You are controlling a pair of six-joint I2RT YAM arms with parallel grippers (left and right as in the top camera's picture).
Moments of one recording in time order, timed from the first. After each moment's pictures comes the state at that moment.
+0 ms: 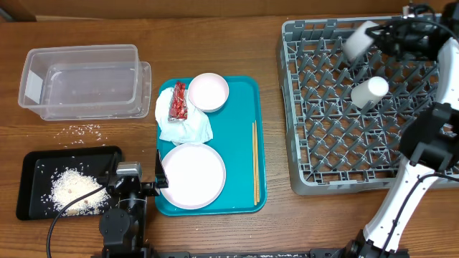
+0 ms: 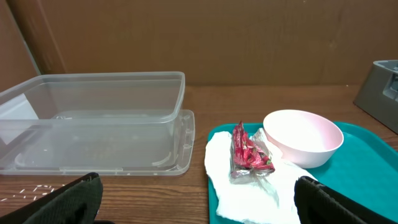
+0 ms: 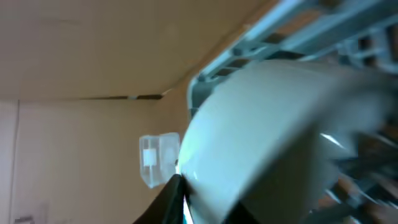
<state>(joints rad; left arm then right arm) 0.06 0.01 0.01 -0.08 0.02 0.01 -0.42 2.53 2.45 -1.13 -1.15 0.21</state>
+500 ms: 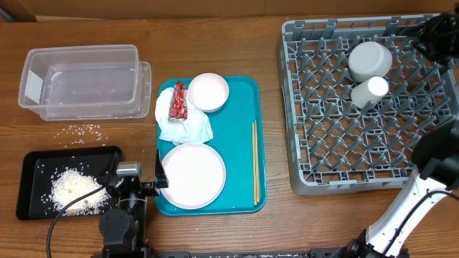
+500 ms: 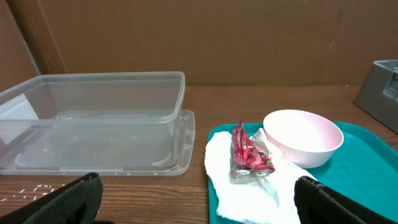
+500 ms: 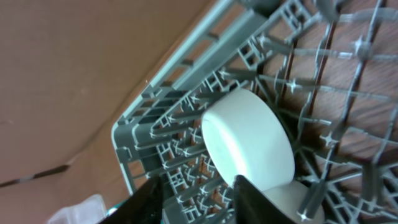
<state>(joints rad) 0.06 0.01 0.01 -0.08 0.02 0.01 -0.46 2.32 2.49 -1.26 -0.61 0.33</state>
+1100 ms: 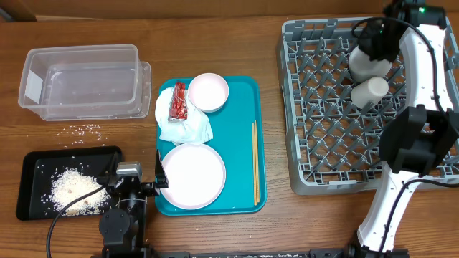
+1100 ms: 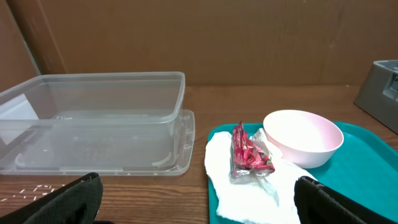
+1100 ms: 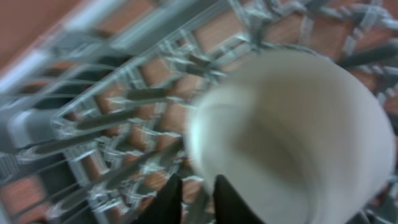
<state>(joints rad) 0.06 0.01 0.01 -0.08 0.02 0.01 -0.18 2.35 2.31 -1.16 -0.13 0.37</state>
